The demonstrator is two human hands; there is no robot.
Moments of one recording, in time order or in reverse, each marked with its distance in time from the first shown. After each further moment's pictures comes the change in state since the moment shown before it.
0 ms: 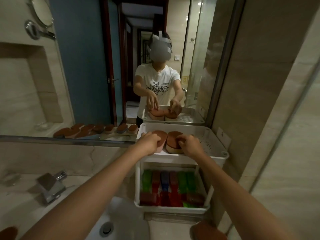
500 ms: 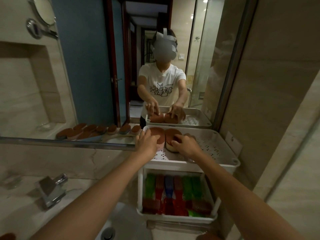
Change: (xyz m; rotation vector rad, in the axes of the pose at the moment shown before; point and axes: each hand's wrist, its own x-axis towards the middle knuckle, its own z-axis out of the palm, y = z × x) left_hand 0.023 -0.012 0.008 0.075 0.191 -0.061; right_hand 0.032 -0.015 0.012 -0.047 -0.138 -0.034
